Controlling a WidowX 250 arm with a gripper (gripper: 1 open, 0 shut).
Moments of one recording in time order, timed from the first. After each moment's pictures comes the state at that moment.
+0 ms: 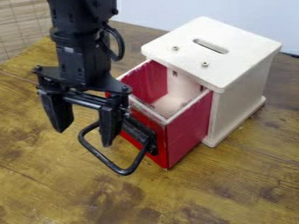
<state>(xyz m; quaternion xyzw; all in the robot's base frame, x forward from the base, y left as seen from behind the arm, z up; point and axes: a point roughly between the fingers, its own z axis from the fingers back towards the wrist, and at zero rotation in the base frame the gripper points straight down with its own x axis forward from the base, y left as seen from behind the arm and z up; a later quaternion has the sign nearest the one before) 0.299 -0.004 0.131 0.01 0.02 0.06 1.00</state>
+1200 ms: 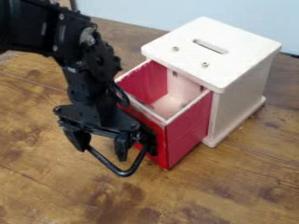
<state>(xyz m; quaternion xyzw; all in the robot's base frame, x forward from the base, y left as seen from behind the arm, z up) 0.329 0.002 0.064 0.01 -0.11 0.09 0.99</state>
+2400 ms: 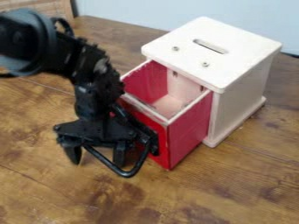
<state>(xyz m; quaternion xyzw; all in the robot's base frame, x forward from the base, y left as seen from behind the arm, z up) 0.325 0.017 0.030 0.05 -0.03 0.24 0.97</state>
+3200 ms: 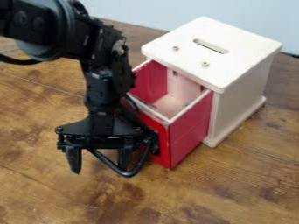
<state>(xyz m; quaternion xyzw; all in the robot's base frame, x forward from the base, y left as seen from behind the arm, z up) 0.324 0.004 0.042 0.05 0.01 0.30 0.95</state>
